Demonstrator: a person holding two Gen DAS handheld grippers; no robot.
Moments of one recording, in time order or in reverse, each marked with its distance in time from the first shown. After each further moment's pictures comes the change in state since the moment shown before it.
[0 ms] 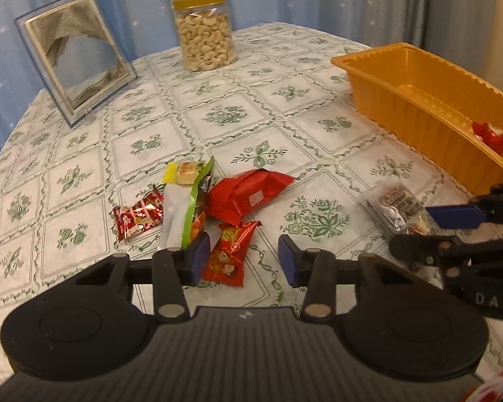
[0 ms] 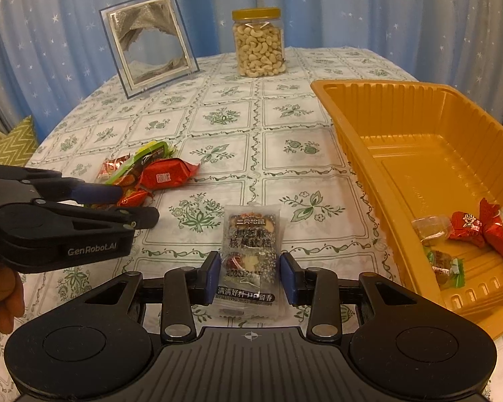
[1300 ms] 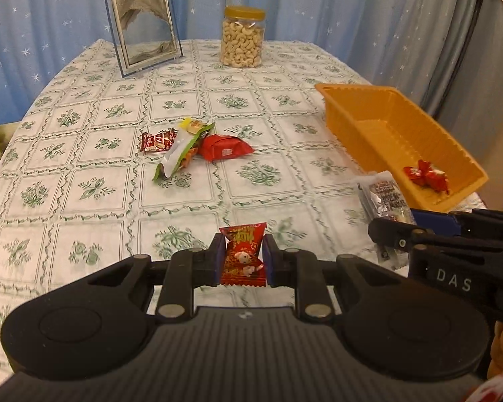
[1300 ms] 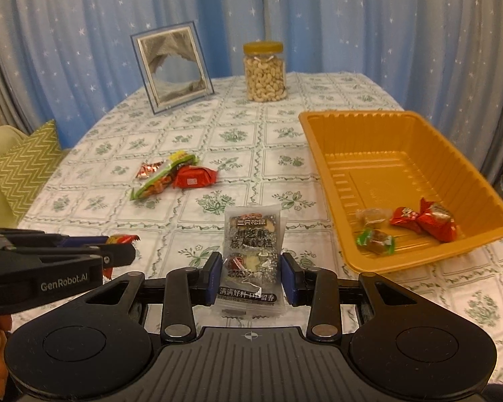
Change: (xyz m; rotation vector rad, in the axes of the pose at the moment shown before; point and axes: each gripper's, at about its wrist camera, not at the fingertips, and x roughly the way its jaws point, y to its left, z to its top) left arm -0.130 -0.047 -0.040 -0.298 0.003 0.013; right arm -0.111 0.004 -0.019 -0.038 -0.052 0.016
